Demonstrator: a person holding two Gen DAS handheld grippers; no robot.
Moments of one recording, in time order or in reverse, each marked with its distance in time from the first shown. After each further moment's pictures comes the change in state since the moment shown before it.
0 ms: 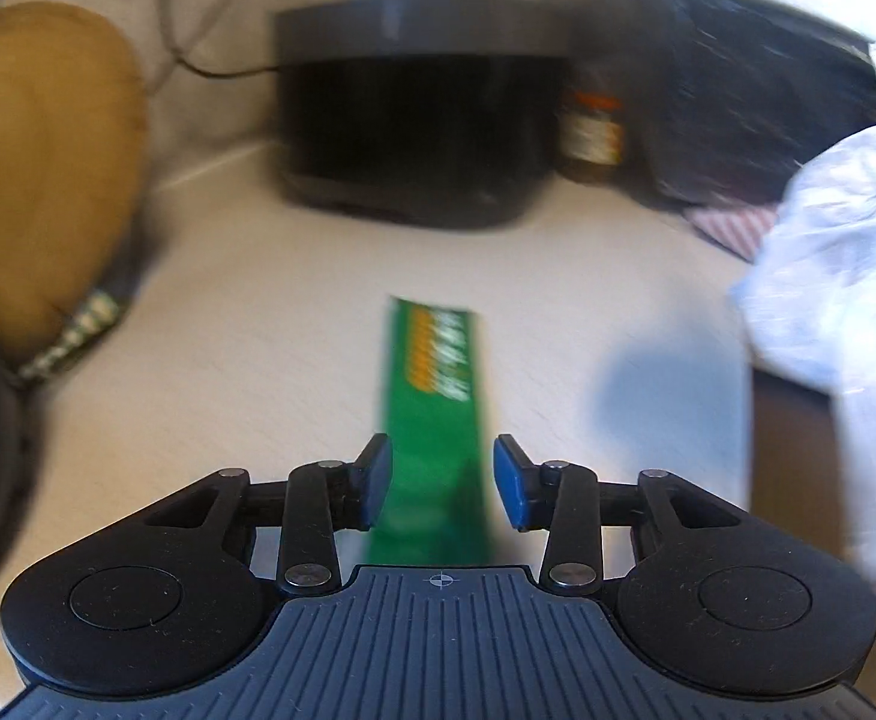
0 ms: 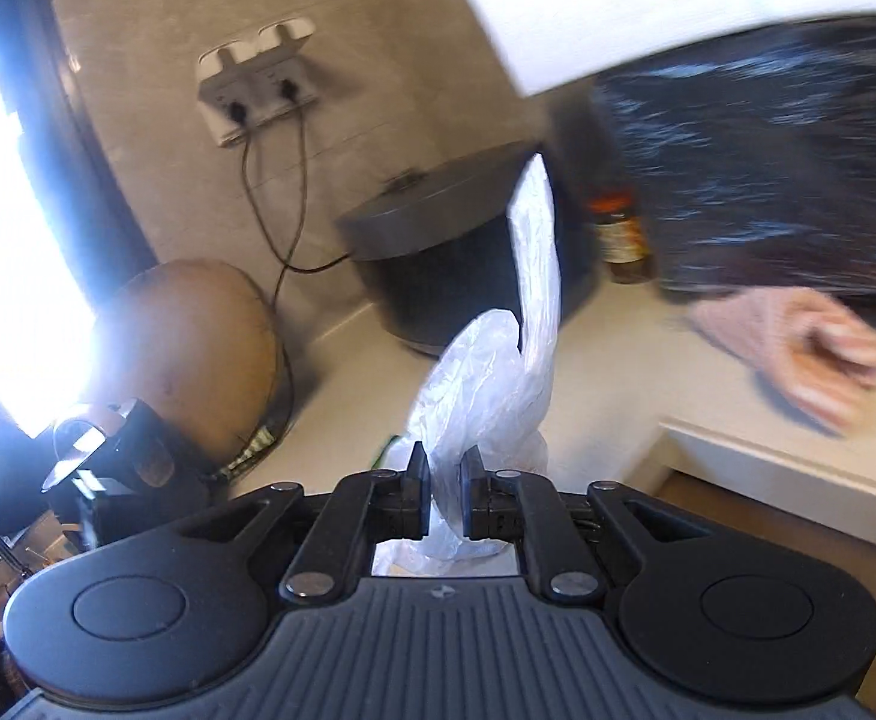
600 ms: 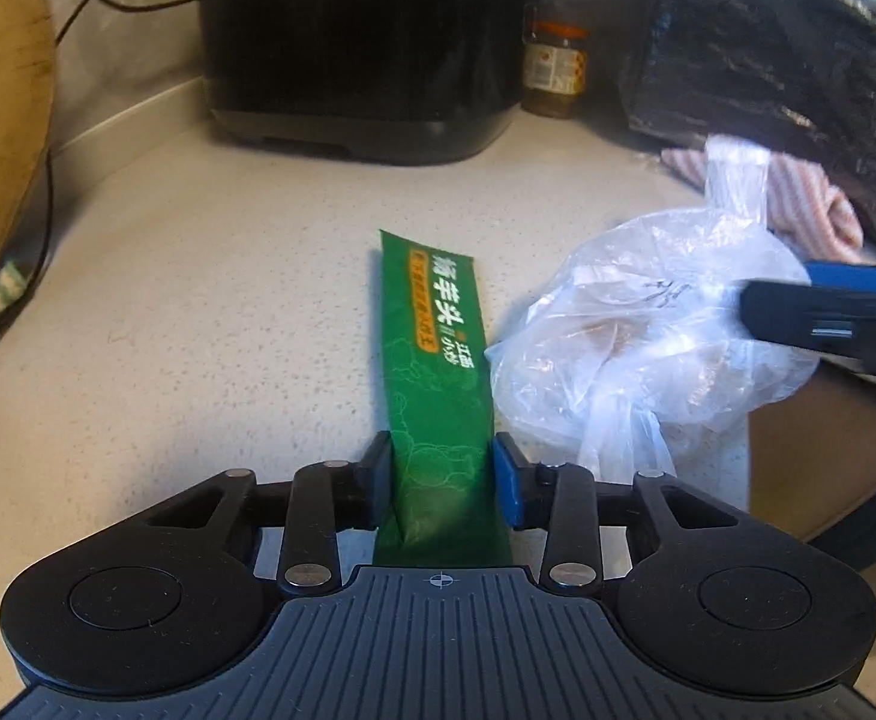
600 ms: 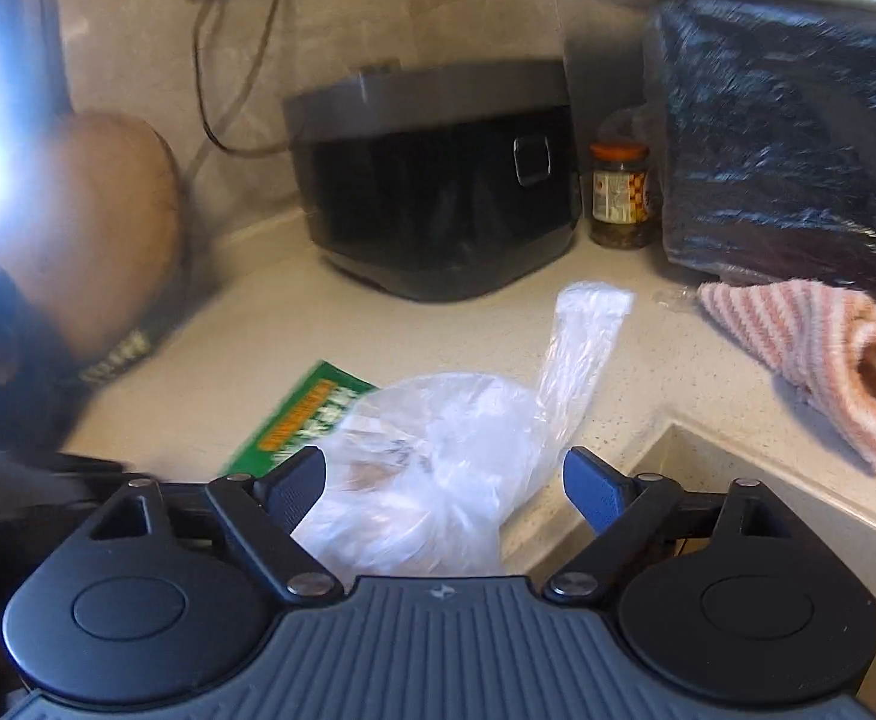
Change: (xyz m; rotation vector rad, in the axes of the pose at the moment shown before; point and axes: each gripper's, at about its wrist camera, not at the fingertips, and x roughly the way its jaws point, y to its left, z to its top) left arm 0.032 -0.002 0.003 0.033 0.130 -0.139; right arm 0.116 0.016 -0.027 -0.187 0.097 -0.225
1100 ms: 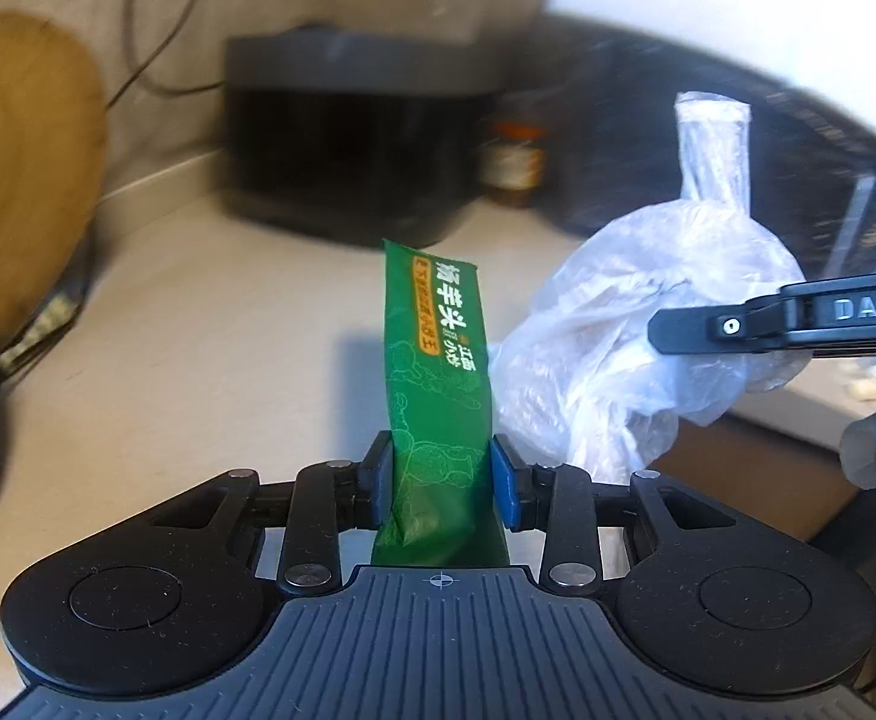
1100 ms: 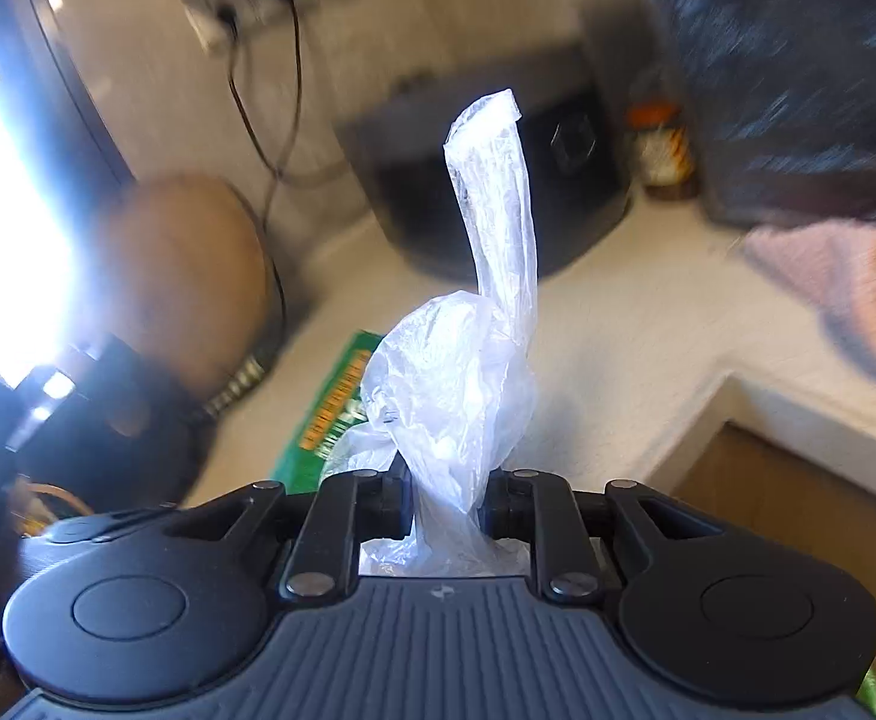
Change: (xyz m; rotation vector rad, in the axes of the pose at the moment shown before) left arm -0.089 -0.034 -0.007 -0.020 -0.152 -0.069; right arm -0.088 -0.029 0.013 0.178 0.024 0.228
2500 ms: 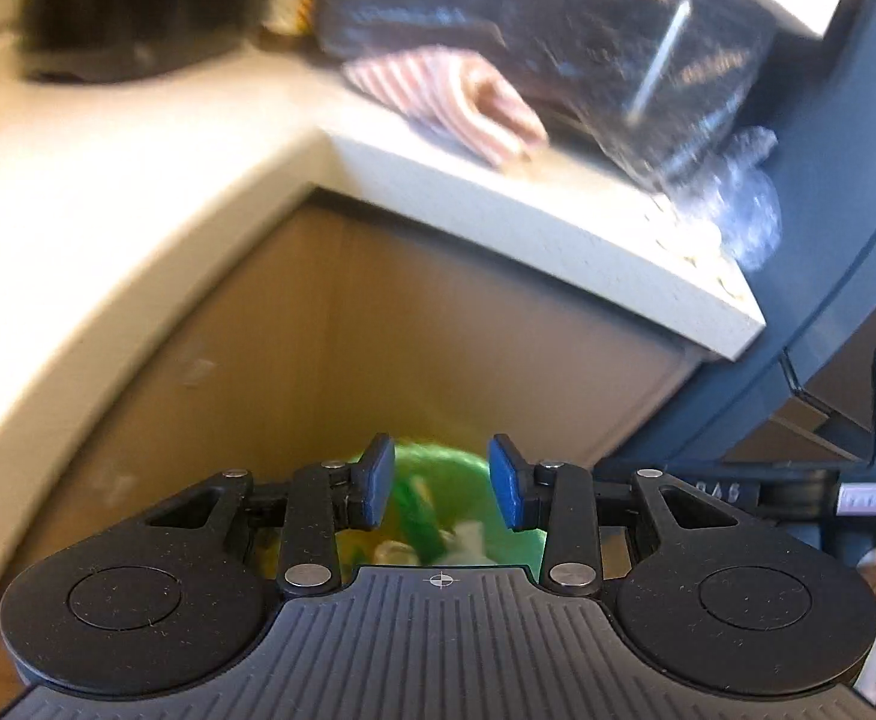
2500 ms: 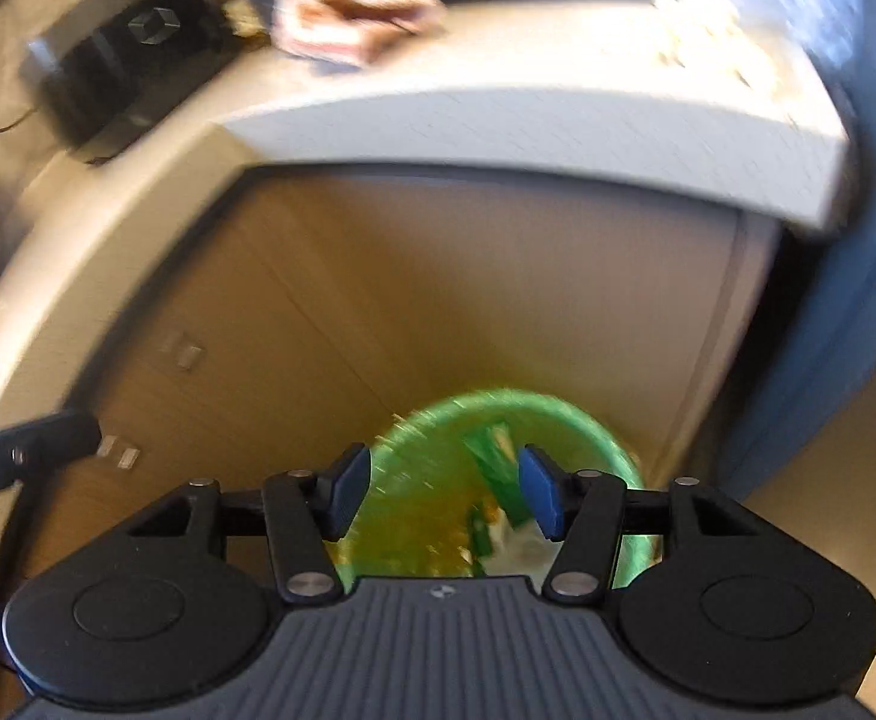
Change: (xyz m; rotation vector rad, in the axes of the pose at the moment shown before) left arm 0.042 -0.184 -0.085 -0.043 0.164 -0.184; right arm -0.093 -0.175 -0.160 0.208 0.179 -0.406
